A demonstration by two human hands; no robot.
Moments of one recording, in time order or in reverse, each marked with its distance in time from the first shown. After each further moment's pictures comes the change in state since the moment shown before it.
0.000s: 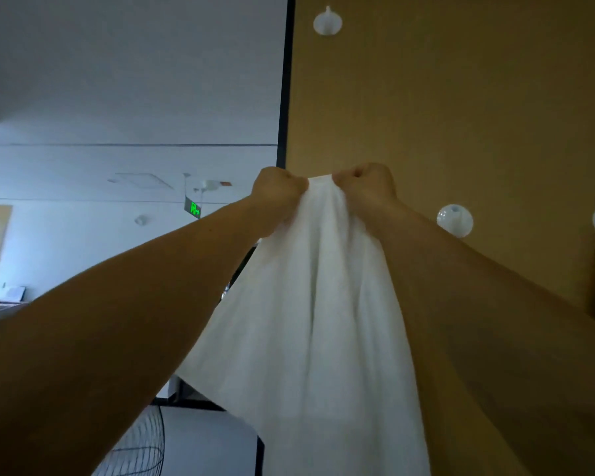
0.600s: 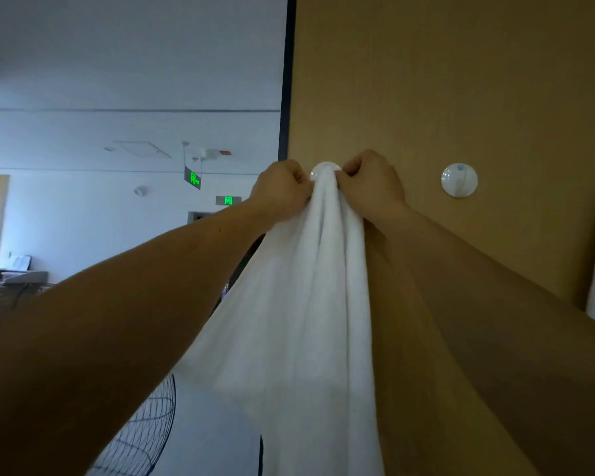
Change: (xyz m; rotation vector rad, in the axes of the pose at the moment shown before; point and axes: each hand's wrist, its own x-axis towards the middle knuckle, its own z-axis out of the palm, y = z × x) left_hand -0.029 -0.046 0.006 0.323 -0.029 0.198; right_hand -0.043 0.029 0.000 -0.365 -0.044 -0.120
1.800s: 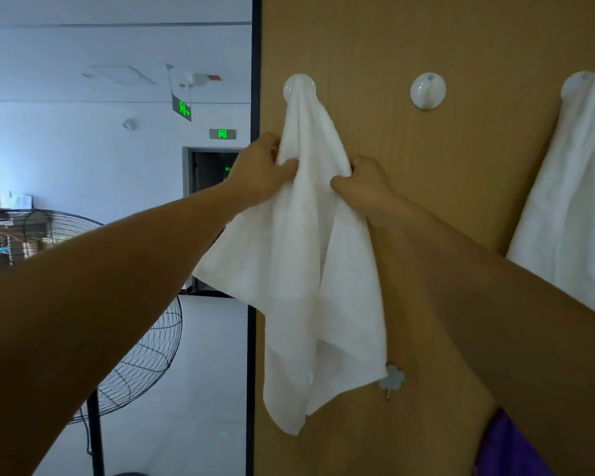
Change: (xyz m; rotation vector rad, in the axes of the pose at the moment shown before) left_hand -0.095 -0.007 0.019 0.044 -0.138 -0.036; right_hand -0.111 0.052 -0.022 0.276 -0.359 0.246
